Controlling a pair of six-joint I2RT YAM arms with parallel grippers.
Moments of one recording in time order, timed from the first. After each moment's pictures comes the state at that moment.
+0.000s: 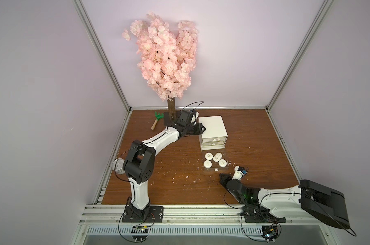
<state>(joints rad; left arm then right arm) -0.52 1.89 1.44 -0.24 0.35 -0.50 1.16 1.21 0.09 0.46 0.58 1.58</state>
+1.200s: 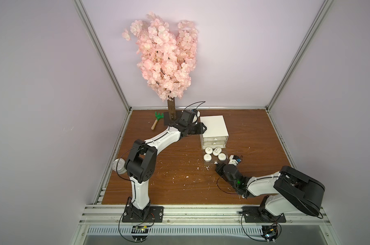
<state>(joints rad) -0.54 1.92 1.46 -0.21 0.33 -0.50 0.89 1.47 0.27 0.62 0.39 1.37</state>
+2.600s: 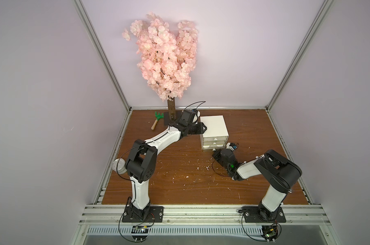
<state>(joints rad) -0.54 1.93 1.47 -0.22 0.33 -0.51 0.68 1.77 0.51 0.74 0.25 1.24</state>
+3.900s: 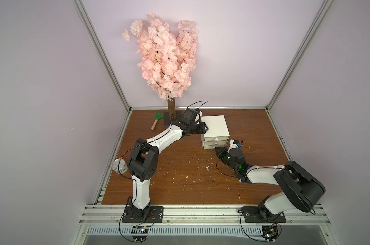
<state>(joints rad) -0.55 1.95 1.54 -0.31 0.32 -0.48 0.64 1.45 0.40 0.67 0.10 1.25</state>
